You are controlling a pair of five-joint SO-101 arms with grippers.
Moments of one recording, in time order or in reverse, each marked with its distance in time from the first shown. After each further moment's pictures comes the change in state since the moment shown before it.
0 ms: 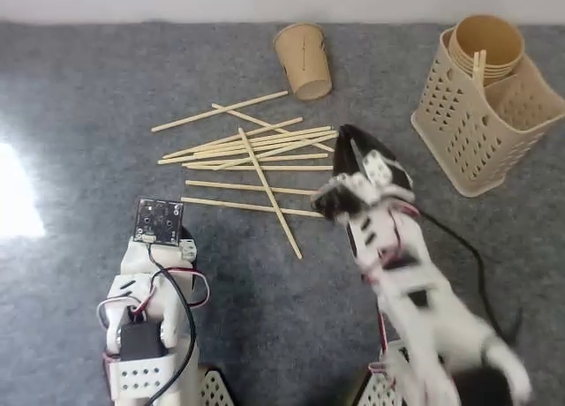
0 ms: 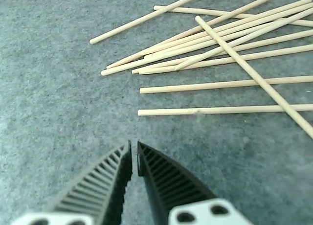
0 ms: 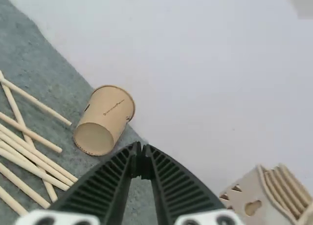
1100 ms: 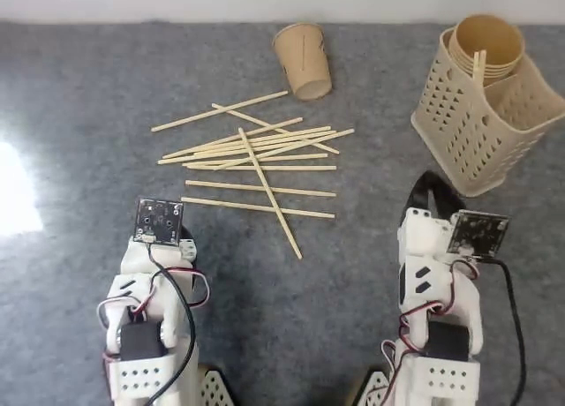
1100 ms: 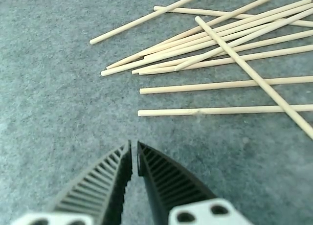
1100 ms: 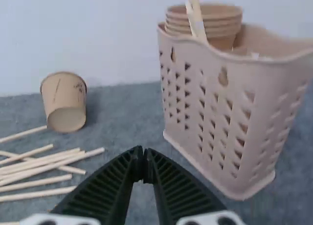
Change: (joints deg) left arm 0.0 0.0 0.0 -0.1 0.0; right arm 19.7 -70.9 13.1 75.7 -46.6
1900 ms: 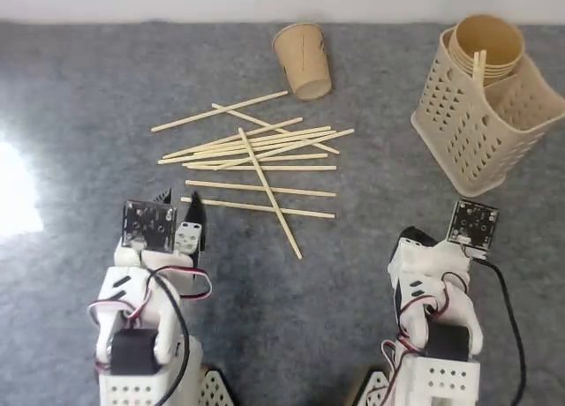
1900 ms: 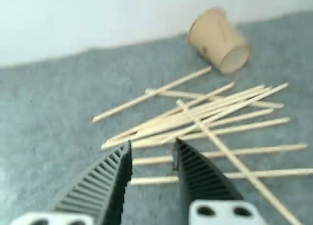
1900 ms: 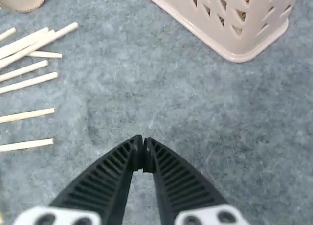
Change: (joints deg) left arm 6.3 0.0 -12.8 -2.5 3.3; right arm 0.0 -0.1 0.0 24.4 -6.2
